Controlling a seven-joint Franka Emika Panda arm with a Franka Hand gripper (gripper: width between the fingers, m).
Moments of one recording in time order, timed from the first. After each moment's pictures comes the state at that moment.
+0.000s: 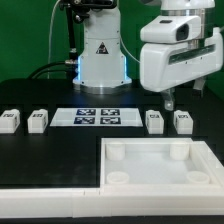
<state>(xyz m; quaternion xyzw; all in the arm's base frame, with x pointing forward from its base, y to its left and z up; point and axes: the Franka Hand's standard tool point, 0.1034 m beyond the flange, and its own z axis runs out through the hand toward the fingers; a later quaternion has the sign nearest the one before) 0.450 0.140 0.080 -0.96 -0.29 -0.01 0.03</state>
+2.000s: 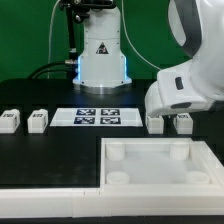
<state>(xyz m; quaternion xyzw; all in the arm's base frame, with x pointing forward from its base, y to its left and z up) 0.407 0.169 0.033 -0.91 -0.04 0.41 0.03</state>
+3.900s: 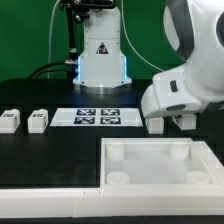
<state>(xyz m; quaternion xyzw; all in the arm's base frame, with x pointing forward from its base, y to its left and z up) 0.408 0.158 0.052 -0.92 -0.06 0.39 0.04</state>
